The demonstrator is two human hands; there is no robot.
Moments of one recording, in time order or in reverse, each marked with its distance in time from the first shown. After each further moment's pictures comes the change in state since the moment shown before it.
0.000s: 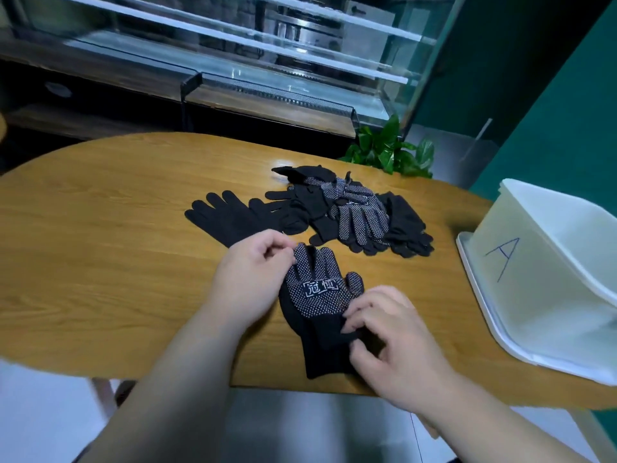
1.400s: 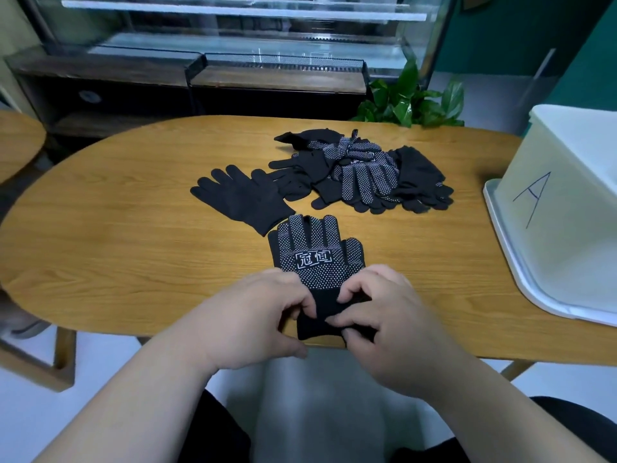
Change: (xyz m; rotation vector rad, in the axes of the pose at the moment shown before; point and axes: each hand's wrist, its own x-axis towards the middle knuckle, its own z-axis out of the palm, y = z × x) left_hand -0.061 -0.012 -0.001 0.752 -0.596 0.480; right_hand -0.035 0.007 0.013 0.014 -0.091 0.019
